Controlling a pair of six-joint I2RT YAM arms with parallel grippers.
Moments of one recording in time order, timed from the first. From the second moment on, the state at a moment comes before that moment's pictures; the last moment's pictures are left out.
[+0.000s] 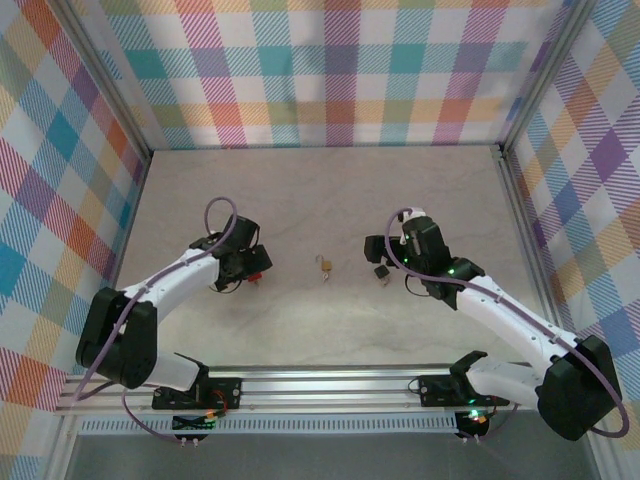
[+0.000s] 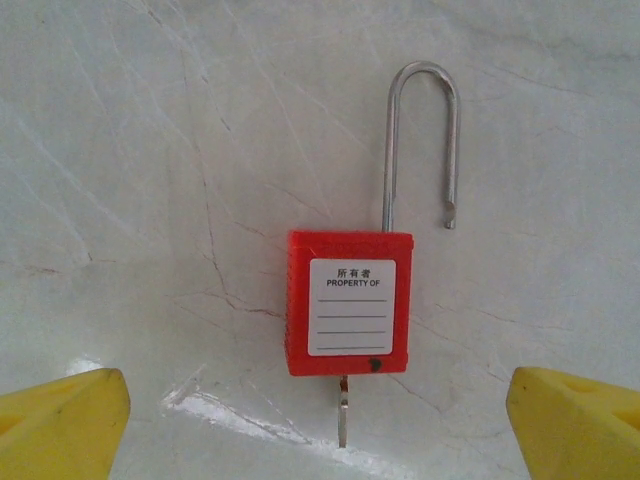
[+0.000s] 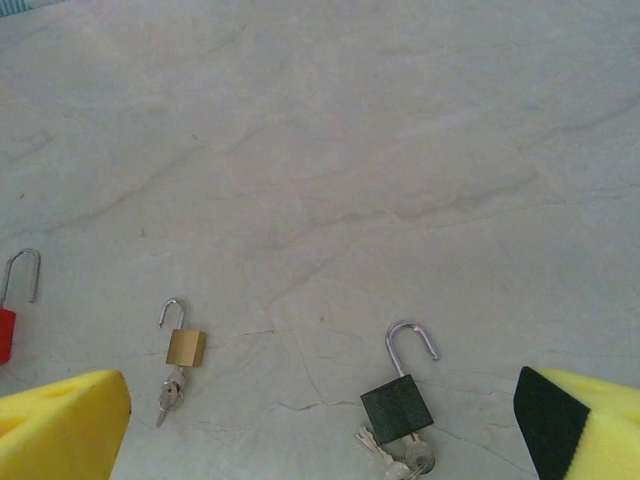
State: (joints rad) left arm -0.38 1.42 0.85 -0.61 -0.16 -0.81; right arm 0.57 1.10 0.74 -0.28 0.13 0.46
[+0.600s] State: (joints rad) left arm -0.38 1.58 0.88 -0.60 -0.16 -0.82; right arm 0.64 1.10 0.73 -0.25 0.15 0.43
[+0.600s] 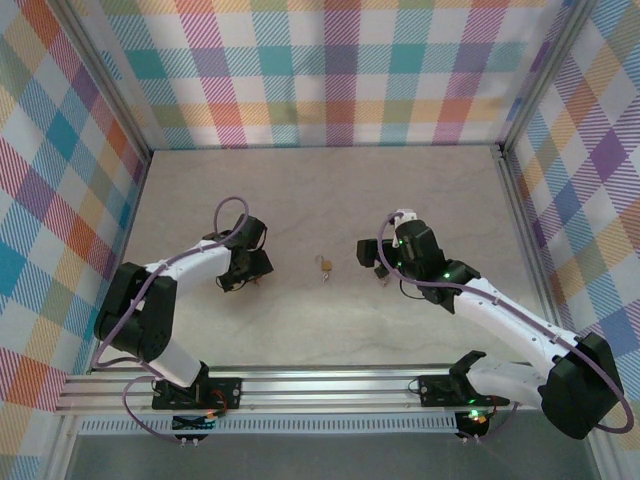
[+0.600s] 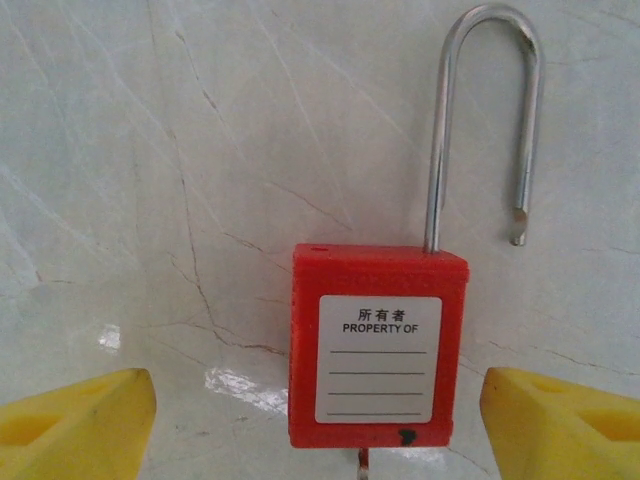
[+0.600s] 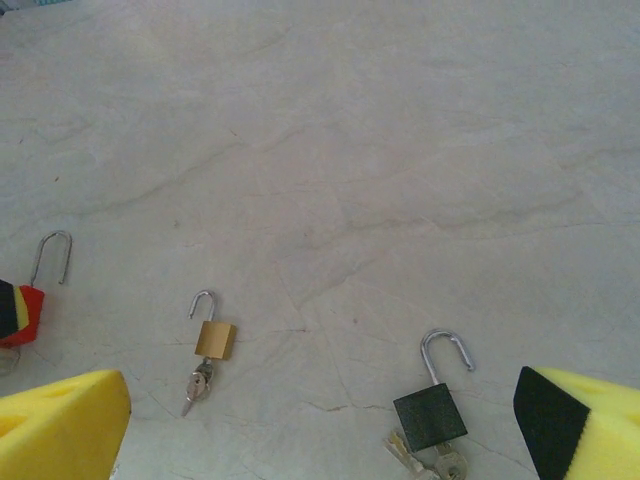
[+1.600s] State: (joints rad) left arm -0.38 1.64 0.90 -0.59 -0.17 -0.81; right arm 0.69 1.10 0.73 -0.24 0.20 0.41
